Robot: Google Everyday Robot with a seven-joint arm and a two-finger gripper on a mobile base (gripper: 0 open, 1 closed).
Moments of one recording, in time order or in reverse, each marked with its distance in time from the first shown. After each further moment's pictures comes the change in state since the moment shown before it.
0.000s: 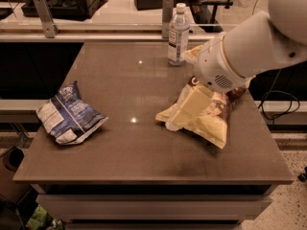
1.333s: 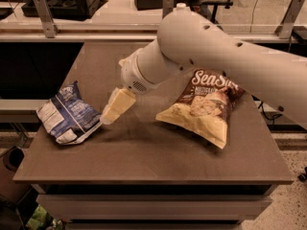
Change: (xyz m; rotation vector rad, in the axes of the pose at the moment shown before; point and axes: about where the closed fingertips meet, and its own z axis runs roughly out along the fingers) arm -0.087 -0.009 0.160 -0.069 -0.132 -0.044
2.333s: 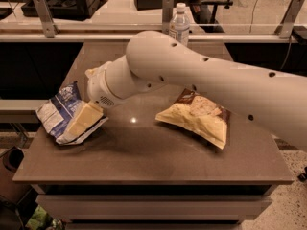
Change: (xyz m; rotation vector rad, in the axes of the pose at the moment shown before) arm -0.057 0.052 0.050 -0.075 -0.143 -0.030
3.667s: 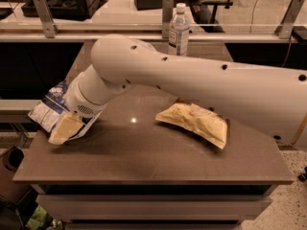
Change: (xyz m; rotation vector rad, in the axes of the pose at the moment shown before) arm -0.004 0.035 0.048 -0.132 0.111 -0.025
